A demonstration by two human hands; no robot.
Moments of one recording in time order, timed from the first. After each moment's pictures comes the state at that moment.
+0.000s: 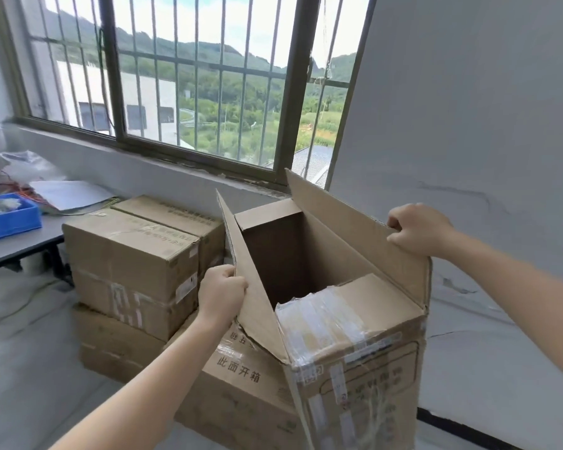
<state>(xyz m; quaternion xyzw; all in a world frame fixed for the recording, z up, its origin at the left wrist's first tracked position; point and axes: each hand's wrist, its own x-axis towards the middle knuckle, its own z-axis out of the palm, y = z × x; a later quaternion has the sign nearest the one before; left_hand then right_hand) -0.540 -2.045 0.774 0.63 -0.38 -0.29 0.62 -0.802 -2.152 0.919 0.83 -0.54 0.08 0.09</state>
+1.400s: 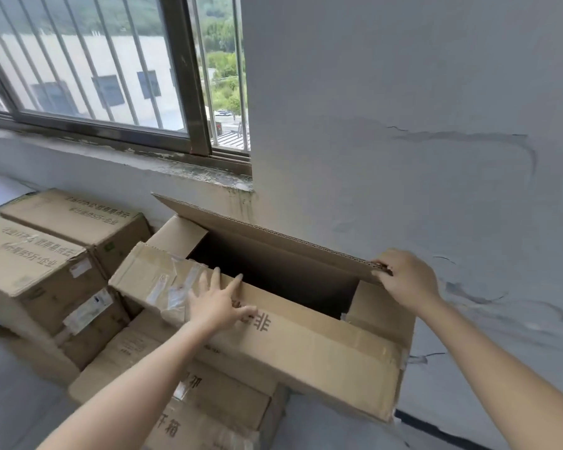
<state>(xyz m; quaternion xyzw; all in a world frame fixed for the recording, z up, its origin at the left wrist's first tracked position) -0.705 -2.431 0.645 0.81 -0.57 -0.10 0.02 -1.011 -2.519 0.717 0.81 -0.54 0.19 -0.07</state>
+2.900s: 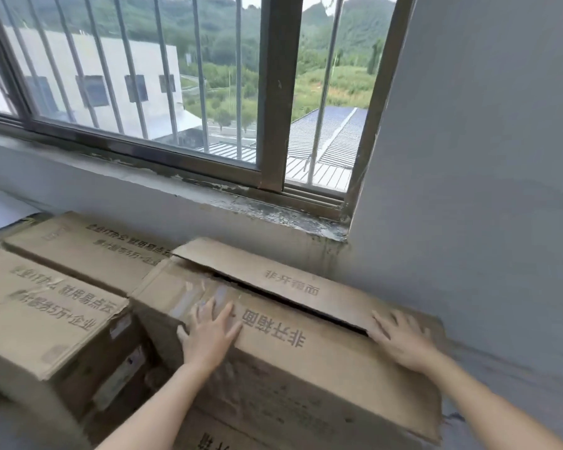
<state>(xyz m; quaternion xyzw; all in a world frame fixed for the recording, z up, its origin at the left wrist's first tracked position) -0.450 -2.476 0.622 0.84 -0.51 -0.15 0.12 -0.770 -2.560 0.670 0.76 -0.63 -0.09 -0.15</state>
